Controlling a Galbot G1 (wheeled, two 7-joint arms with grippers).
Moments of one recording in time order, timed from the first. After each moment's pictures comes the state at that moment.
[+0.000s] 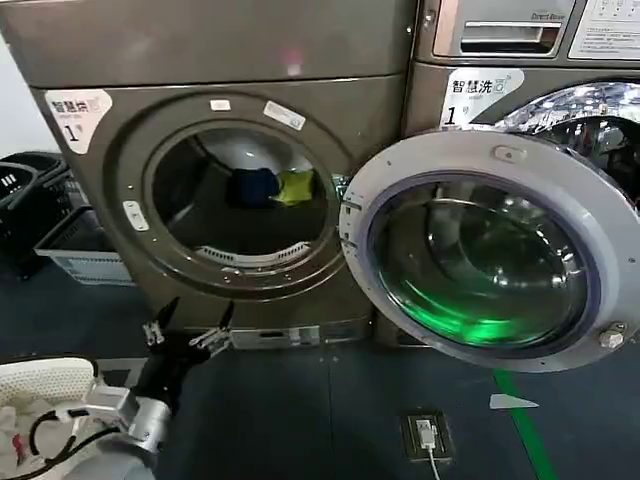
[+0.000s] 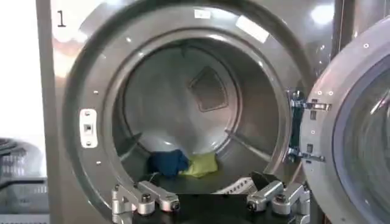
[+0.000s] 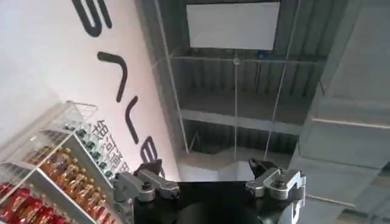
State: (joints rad) left arm 1.51 -1.49 -0.67 -2.44 -0.11 0.49 0.14; right arm -1.85 0.88 2.72 1.74 0.53 -0.08 -0.30
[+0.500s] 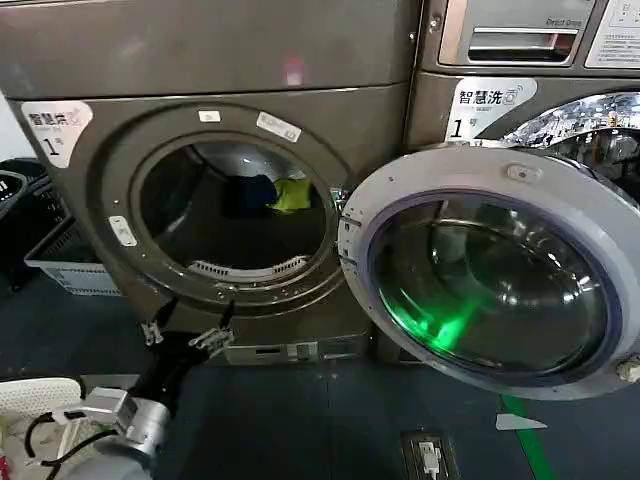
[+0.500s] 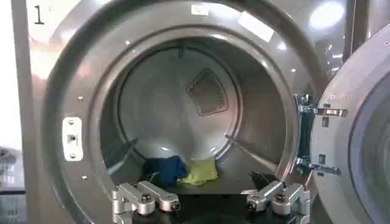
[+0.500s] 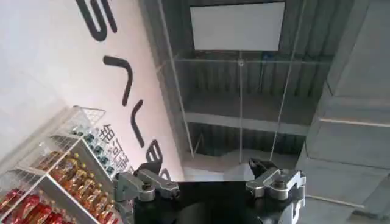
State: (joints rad) left arm 1.50 -1.49 -0.67 -2.44 -0.11 0.49 0.14; right arm -1.84 0.87 2.72 1.74 0.53 -0.08 -0.31
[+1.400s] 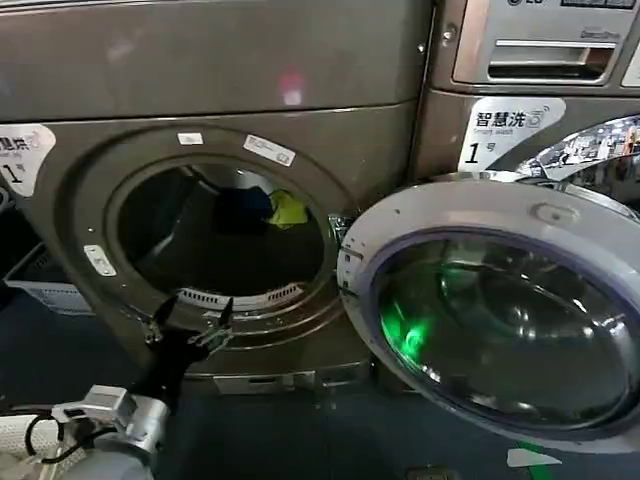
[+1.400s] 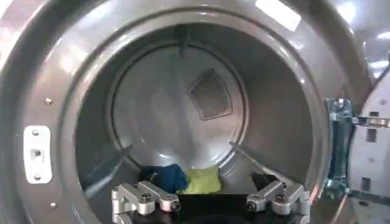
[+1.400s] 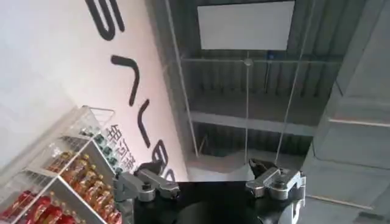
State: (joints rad) left arm 1.50 -1.49 -0.67 -2.44 -0.12 0.49 0.14; right arm -1.84 0.88 2.72 1.74 0.53 -0.08 -0.32
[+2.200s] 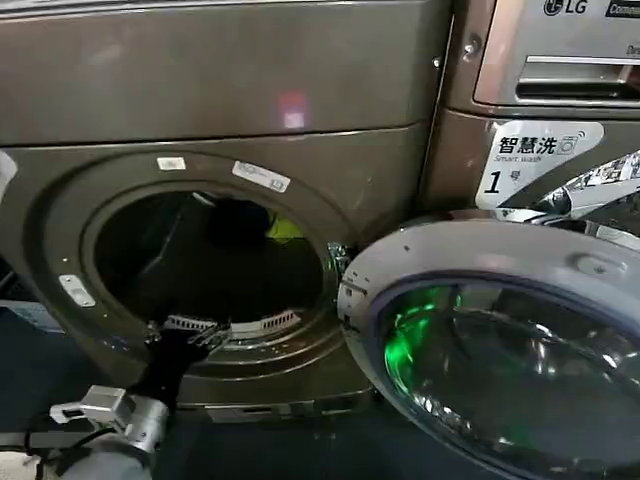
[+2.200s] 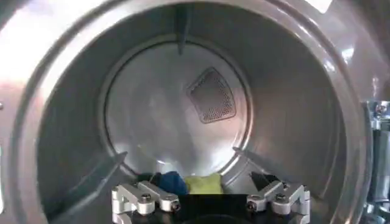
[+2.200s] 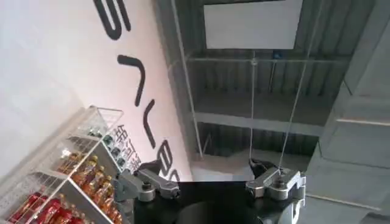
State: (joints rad) left arm 1.50 -1.48 -0.67 -2.45 -0.12 0.49 0.14; right arm -1.84 0.88 2.73 1.74 0.53 -0.08 -0.33
